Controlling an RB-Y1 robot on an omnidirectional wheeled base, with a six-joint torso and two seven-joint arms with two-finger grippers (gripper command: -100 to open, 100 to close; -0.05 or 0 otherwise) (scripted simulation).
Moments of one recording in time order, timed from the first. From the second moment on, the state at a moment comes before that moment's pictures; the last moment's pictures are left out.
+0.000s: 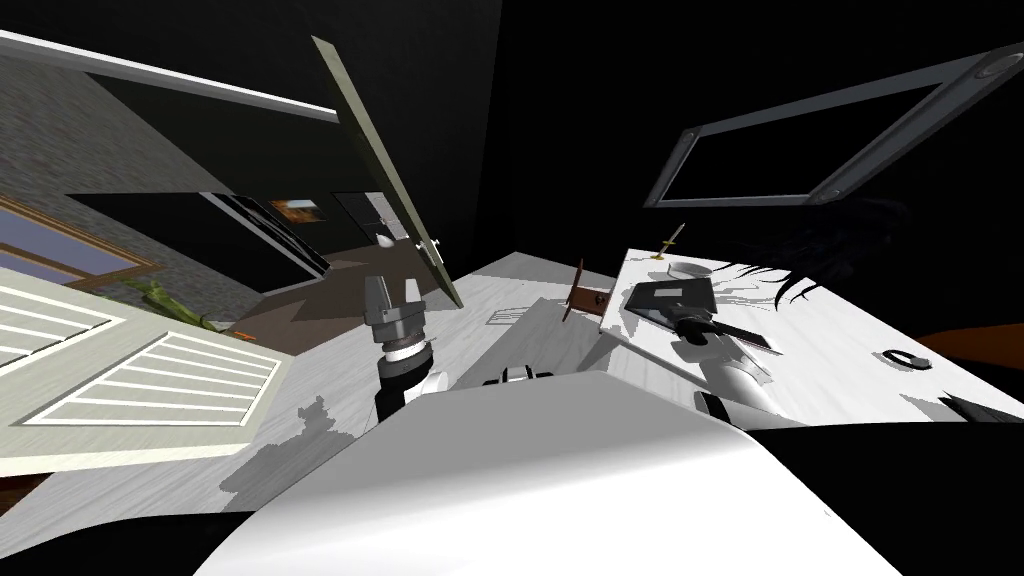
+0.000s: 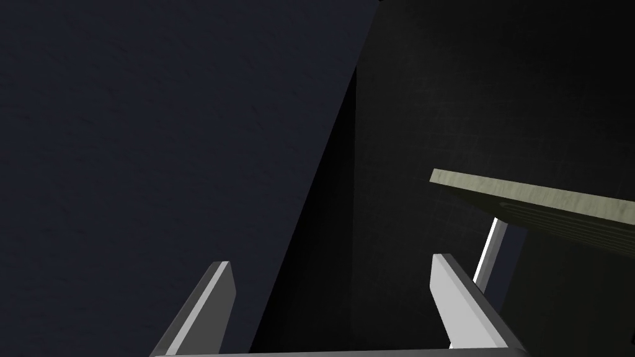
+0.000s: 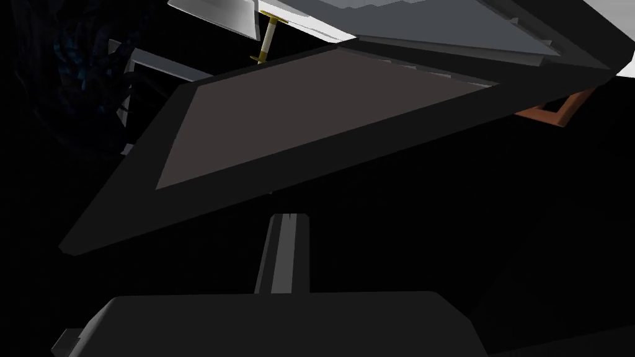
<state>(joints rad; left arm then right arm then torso) 0.49 0.03 -0.07 -2.36 -0.07 -0.64 -0.05 -0.01 -0.67 -0.63 -0.90 0.50 -0.12 0.92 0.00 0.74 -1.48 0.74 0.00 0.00</state>
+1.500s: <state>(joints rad) 0.49 0.03 -0.07 -2.36 -0.07 -0.64 -0.05 -0.11 -0.86 -0.49 -0.71 0.17 -0.05 1.06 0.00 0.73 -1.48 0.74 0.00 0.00</state>
